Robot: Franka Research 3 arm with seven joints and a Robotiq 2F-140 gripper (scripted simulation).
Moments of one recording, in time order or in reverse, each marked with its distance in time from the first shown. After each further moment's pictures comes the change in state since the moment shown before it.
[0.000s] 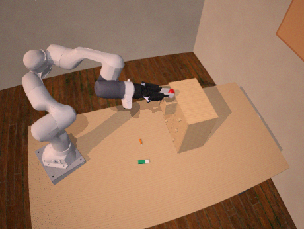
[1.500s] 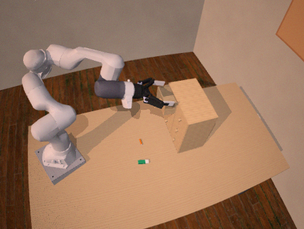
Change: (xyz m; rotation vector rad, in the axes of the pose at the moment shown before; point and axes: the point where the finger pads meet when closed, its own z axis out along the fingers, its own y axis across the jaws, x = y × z) arm 0.000 -0.001 0.000 0.001 0.000 0.000
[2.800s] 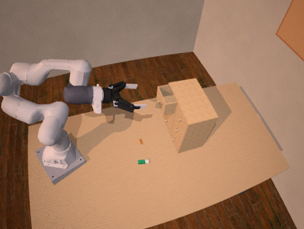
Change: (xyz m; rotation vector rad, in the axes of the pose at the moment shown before) arm 0.045 0.010 -0.143 -0.035 0.002 -0.036
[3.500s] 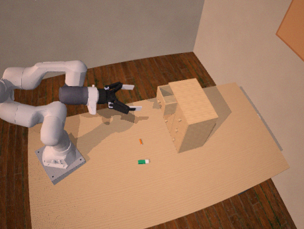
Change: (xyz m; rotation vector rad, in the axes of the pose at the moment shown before) arm 0.004 -0.006 -0.023 0.022 0.000 0.029
